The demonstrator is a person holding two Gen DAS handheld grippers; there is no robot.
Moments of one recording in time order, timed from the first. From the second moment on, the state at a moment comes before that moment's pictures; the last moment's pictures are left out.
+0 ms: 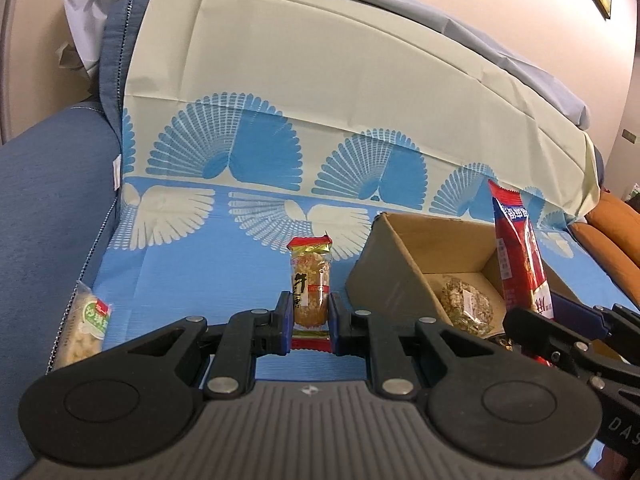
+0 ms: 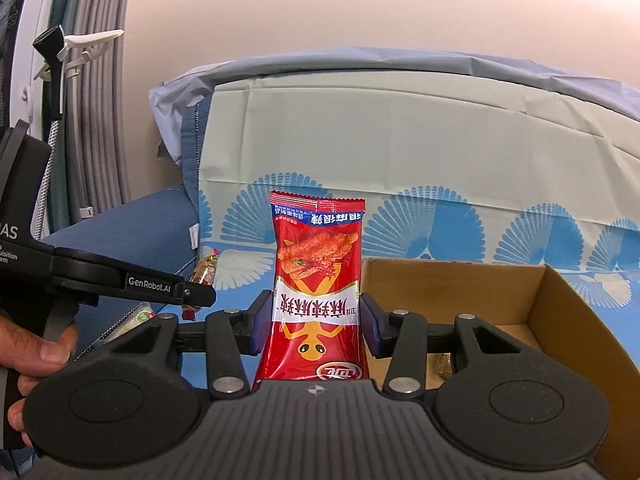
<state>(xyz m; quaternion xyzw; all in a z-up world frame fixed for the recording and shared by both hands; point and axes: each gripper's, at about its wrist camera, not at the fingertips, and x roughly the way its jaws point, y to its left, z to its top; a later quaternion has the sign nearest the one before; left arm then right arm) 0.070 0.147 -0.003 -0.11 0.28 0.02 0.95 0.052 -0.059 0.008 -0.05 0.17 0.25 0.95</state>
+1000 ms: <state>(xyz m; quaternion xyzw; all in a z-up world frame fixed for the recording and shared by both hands) 0.067 0.058 0.031 -0.09 0.17 -0.07 0.98 0.071 -0.128 0.012 0.00 0.16 0.14 0.98</state>
